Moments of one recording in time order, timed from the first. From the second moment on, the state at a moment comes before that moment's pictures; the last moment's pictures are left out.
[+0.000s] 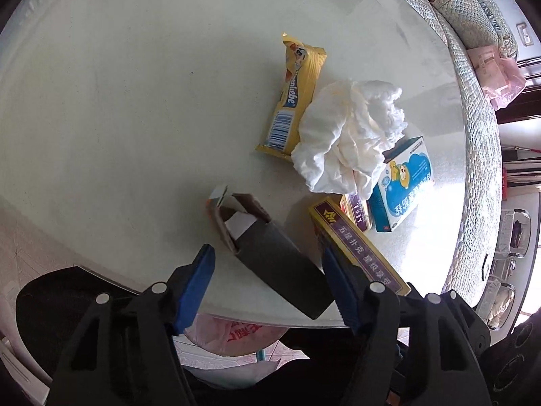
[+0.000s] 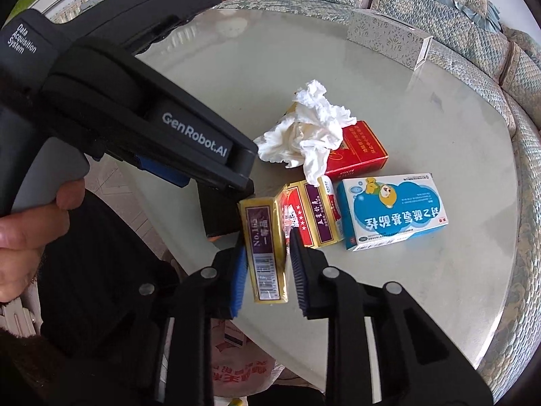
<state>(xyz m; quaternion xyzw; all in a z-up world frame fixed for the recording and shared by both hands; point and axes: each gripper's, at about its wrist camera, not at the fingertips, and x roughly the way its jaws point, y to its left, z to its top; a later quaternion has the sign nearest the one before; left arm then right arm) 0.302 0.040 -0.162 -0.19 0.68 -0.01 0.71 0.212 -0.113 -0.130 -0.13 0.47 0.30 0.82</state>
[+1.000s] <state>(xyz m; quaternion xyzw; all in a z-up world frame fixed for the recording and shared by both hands) 0.283 0.037 -0.163 -0.21 0.67 -0.03 0.71 0.211 -0.125 -0.119 -0.12 0.46 0.28 0.83</state>
